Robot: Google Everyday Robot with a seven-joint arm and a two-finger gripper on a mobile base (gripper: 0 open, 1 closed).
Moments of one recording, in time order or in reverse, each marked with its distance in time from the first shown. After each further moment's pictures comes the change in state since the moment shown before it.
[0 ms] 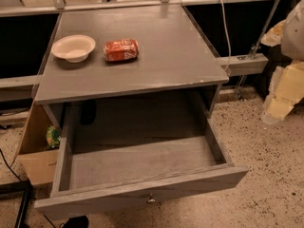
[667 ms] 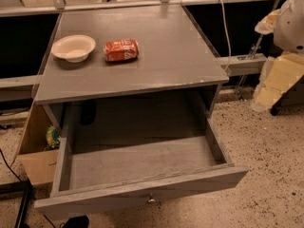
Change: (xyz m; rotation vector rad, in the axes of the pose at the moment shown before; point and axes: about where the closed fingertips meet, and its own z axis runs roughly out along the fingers) arm -0.019 -0.022 0.001 0.074 -0.056 -0.028
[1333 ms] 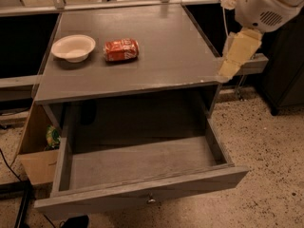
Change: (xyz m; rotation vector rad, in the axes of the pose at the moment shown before) arm -0.061 -0.056 0.020 0.090 -0.122 -0.089
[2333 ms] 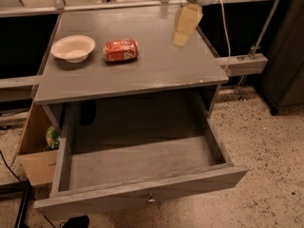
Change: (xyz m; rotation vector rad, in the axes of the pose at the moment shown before) arm -0.098 -0.079 0.068 0.031 -0.096 -0.134
